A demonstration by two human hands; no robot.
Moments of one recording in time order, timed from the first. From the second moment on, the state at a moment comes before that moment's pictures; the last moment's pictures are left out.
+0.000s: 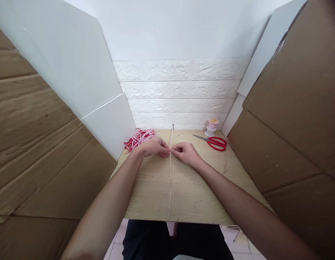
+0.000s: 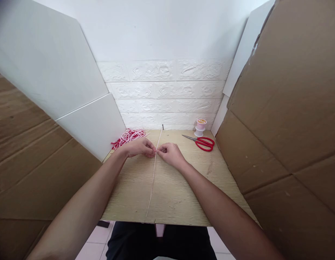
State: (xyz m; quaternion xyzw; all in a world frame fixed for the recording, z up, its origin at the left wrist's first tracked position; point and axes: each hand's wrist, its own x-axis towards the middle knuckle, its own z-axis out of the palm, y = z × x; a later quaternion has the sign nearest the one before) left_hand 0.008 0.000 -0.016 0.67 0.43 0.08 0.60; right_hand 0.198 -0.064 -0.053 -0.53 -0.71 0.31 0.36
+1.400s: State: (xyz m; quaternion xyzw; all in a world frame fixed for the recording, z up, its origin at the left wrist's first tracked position) left_hand 0.018 -0.012 -0.008 0.73 0.48 -0.06 0.48; right_hand 0.197 -0.065 -0.053 -0.52 -0.71 0.30 0.36
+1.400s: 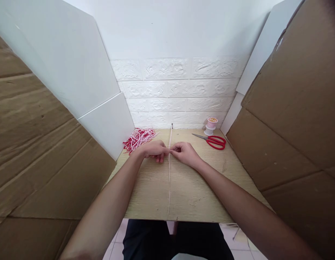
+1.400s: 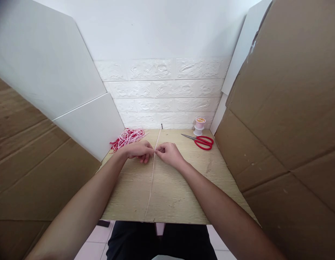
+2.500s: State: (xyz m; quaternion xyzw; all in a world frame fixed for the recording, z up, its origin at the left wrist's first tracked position) left_hand -0.002 0.001 -0.010 0.73 0.46 -0.06 0.50; right_hand 0.216 -0.060 -0.049 -0.52 -0.77 0.25 0.26
